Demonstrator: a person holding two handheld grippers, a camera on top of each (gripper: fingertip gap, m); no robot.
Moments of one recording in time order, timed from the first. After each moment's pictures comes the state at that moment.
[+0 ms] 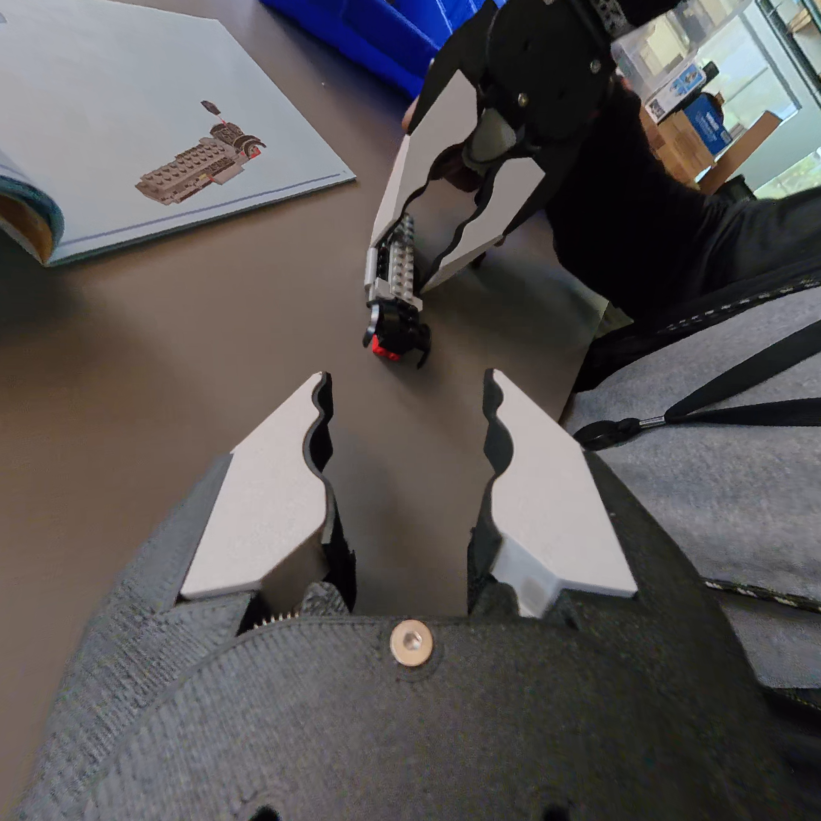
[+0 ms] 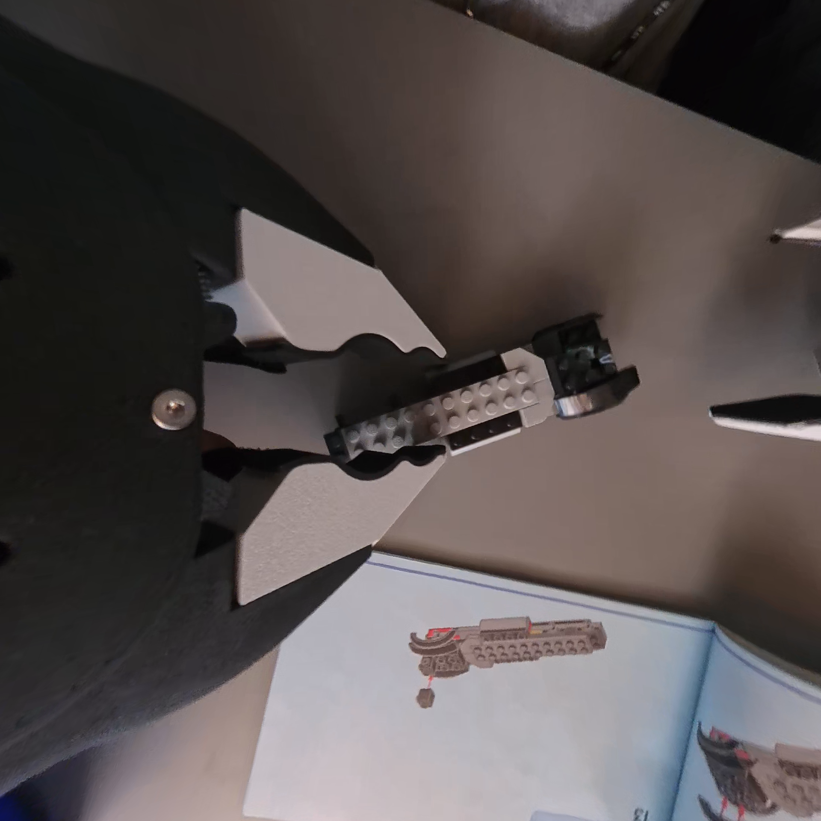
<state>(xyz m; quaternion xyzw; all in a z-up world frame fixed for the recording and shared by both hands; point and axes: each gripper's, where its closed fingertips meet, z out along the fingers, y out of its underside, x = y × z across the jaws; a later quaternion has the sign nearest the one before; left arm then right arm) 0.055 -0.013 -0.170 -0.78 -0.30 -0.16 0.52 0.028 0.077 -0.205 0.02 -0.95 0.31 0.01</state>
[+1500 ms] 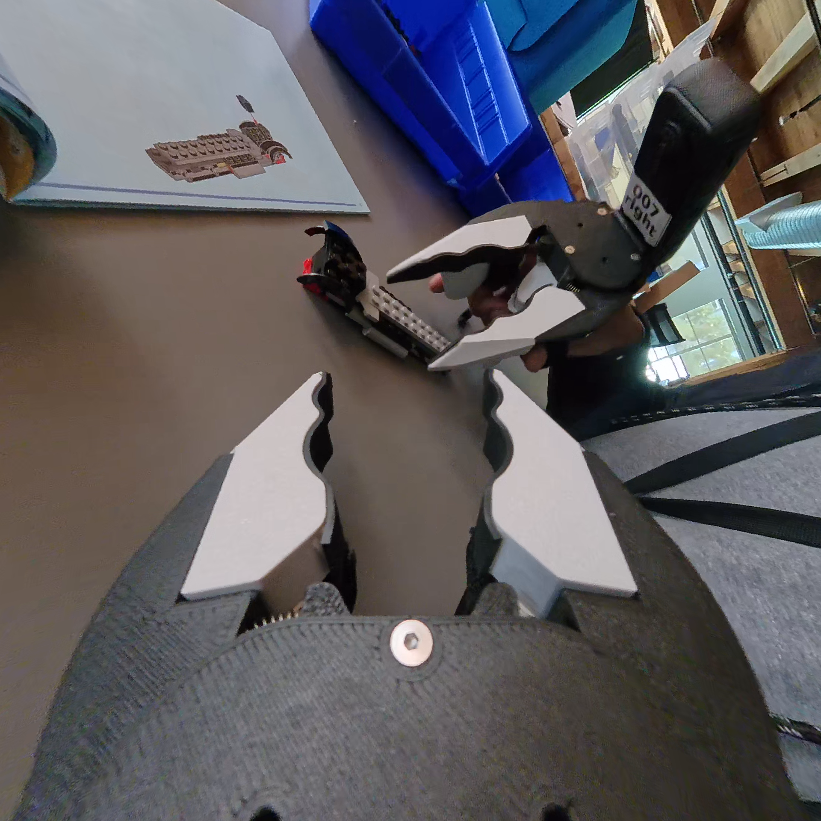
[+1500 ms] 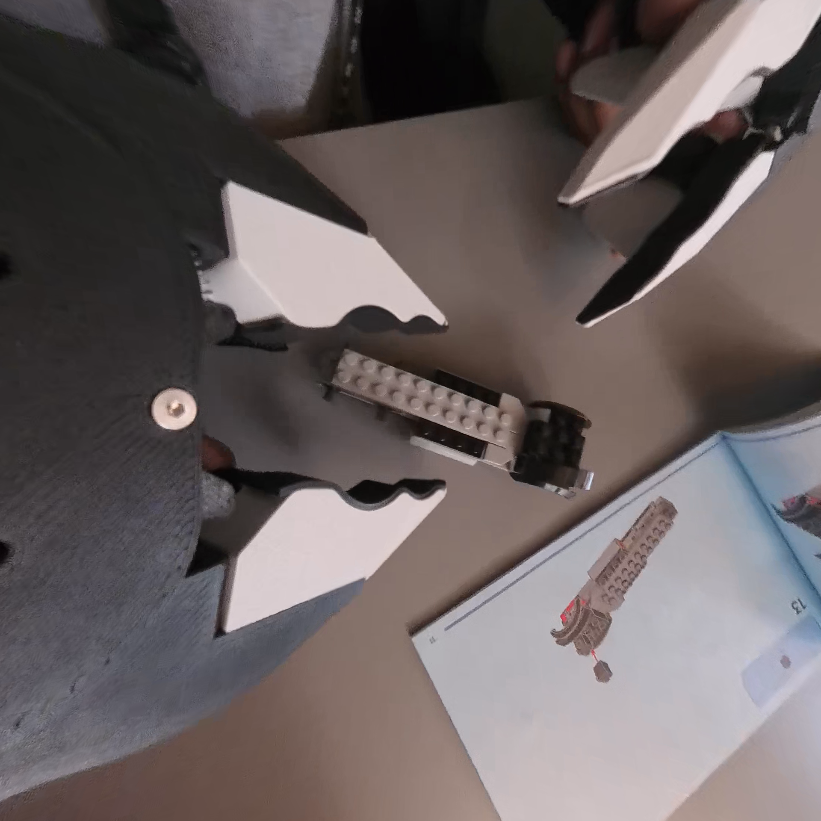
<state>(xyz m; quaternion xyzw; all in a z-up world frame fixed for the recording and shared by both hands) 0.045 0.005 -0.166 -0.71 -0.40 -0.22 0.54 0.034 0.067 -0.194 -0.33 -0.87 0.38 0.05</state>
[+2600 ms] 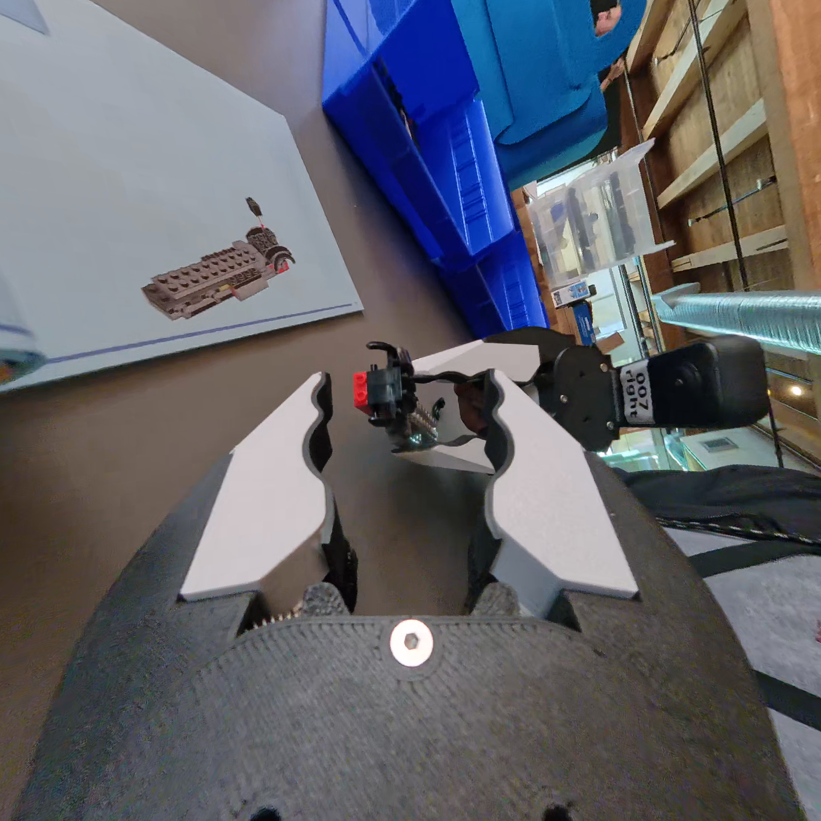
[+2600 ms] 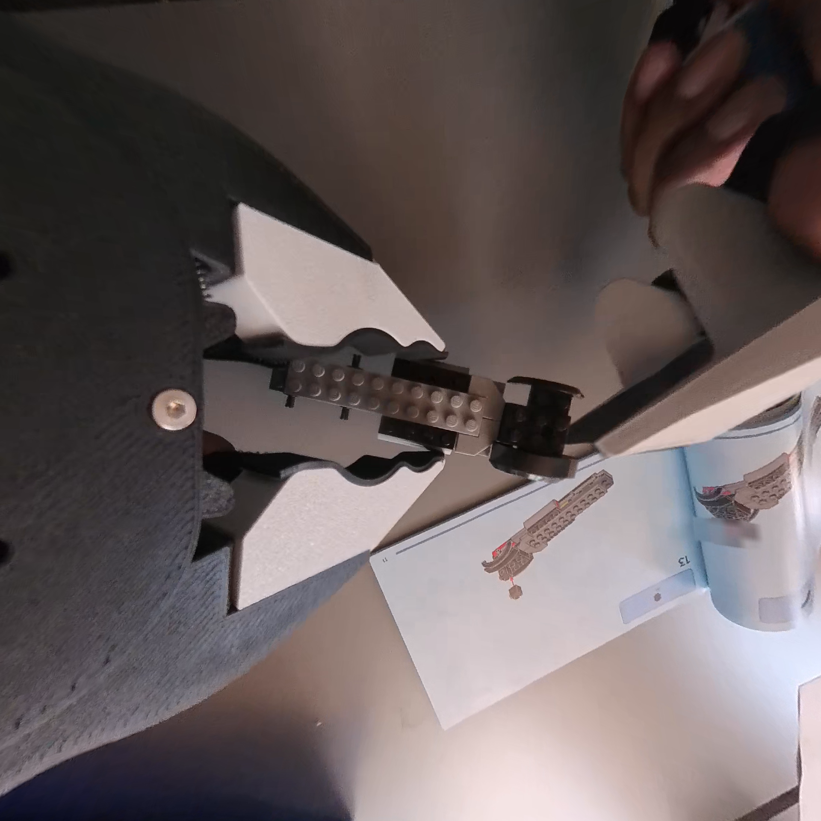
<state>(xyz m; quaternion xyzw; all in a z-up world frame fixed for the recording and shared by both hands) -0.009 0.049 -0.149 -0.64 -0.44 -0.29 0.55 0.016 0.067 -0.186 -0.23 -0.89 0.35 0.19</state>
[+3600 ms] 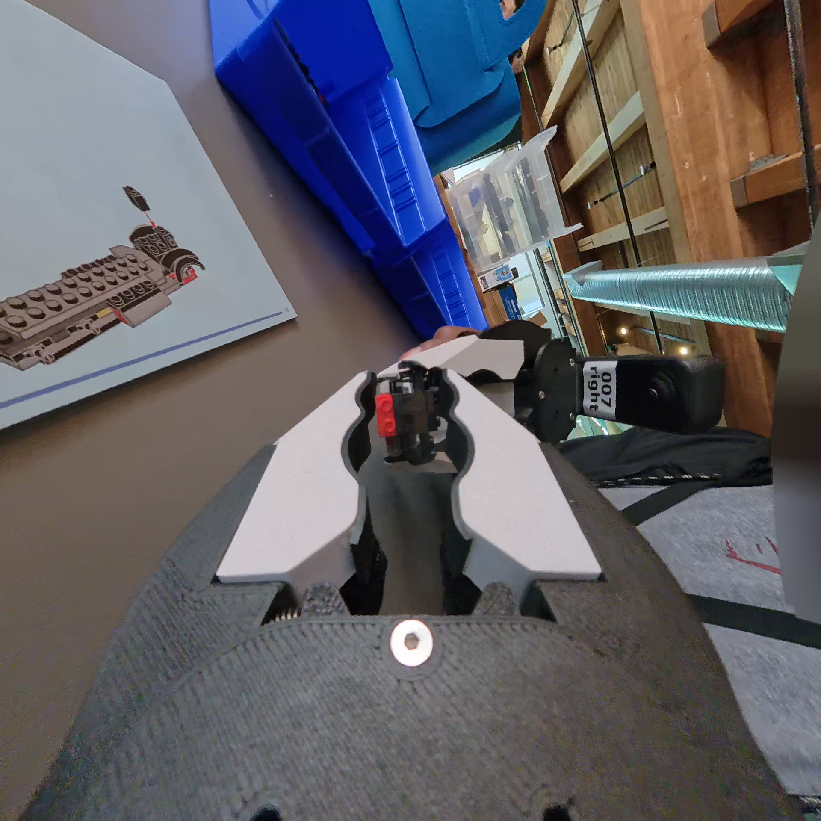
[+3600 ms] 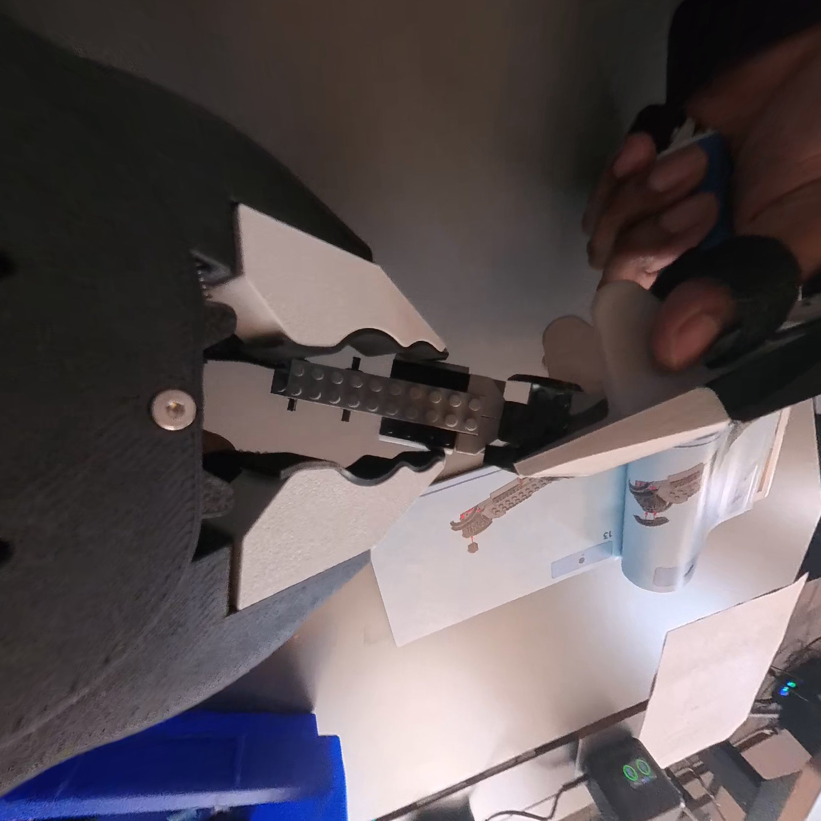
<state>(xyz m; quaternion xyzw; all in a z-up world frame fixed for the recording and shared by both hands) 0.001 0.075 -0.137 -0.62 -0.38 -0.36 0.58 0.018 0.074 -0.166 -0.15 -0.88 0.37 0.25</state>
